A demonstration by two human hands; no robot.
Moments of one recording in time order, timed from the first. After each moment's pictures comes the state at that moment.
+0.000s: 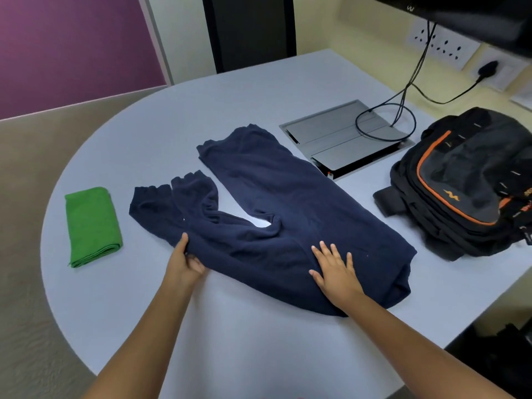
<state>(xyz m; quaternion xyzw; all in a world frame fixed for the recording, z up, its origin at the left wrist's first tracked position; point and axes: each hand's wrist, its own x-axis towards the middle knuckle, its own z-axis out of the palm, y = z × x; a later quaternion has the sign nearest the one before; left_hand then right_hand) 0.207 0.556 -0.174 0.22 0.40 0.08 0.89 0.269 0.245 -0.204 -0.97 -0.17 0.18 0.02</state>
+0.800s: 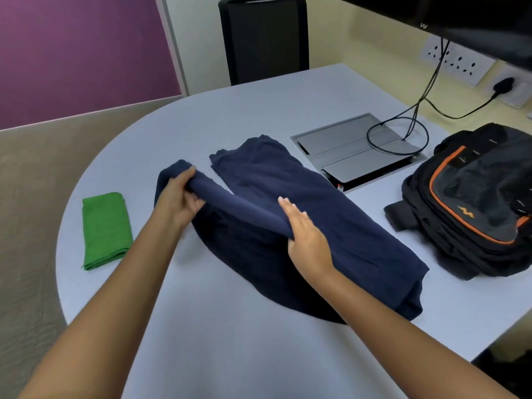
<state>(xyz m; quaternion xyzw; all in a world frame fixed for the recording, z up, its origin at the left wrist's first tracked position) 0.281 0.594 -0.060 0.35 0.28 0.10 0.89 0.287 0.349 -0.121 -0.91 -0.26 -0.10 0.31</state>
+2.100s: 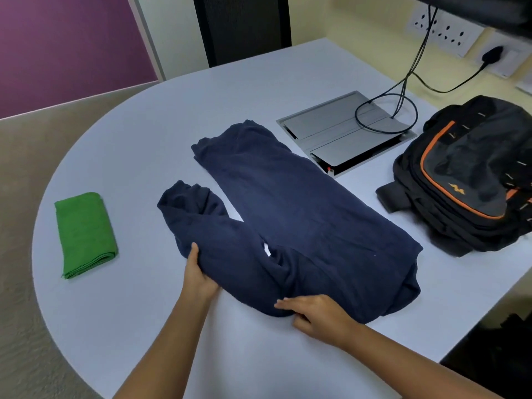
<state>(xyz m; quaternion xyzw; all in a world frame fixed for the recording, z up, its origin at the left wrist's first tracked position) 0.213 0.527 -0.192 0.21 0.41 0.03 0.89 0.212 0.264 -0.208 -0.87 -0.39 0.19 0.25</state>
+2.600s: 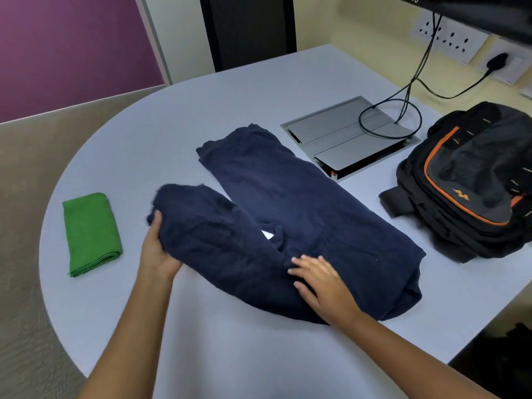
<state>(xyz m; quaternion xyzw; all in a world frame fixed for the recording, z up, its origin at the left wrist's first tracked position) 0.225 0.593 -0.135 0.26 0.33 0.11 0.90 0.245 0.267 -0.203 -0.92 -0.32 0.03 0.22</state>
